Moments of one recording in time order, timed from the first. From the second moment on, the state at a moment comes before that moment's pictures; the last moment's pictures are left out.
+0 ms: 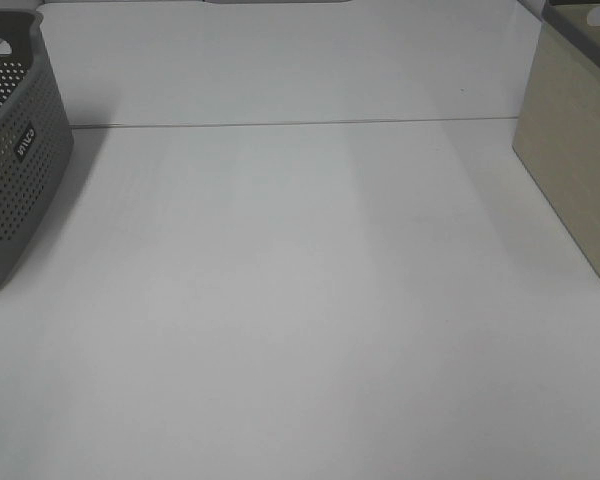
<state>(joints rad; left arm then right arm) 0.02 0.00 -0.50 -0.06 1.05 0.04 -0.02 0.45 -0.59 0.07 1.17 -0.05</state>
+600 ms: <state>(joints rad) 0.02 0.00 -0.50 -0.06 1.05 0.04 -0.02 0.00 -0.51 0.07 1.07 -0.08</state>
